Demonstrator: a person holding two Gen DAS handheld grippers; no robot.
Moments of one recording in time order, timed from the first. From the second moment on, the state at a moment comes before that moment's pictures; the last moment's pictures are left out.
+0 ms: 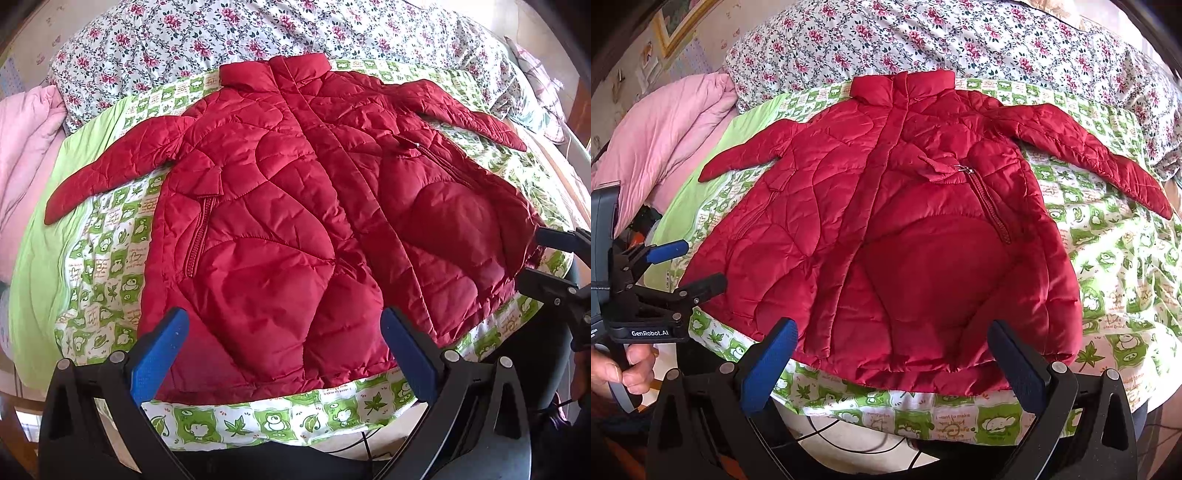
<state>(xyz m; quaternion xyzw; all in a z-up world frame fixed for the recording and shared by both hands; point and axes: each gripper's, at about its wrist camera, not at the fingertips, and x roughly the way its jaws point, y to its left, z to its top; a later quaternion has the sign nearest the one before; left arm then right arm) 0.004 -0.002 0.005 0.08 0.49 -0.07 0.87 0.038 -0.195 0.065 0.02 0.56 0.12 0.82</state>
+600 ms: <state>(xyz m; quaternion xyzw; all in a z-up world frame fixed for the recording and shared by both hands) 0.010 -0.001 0.004 0.09 0.48 -0.06 0.87 0.045 -0.198 0.064 0.03 0.54 0.13 0.83</state>
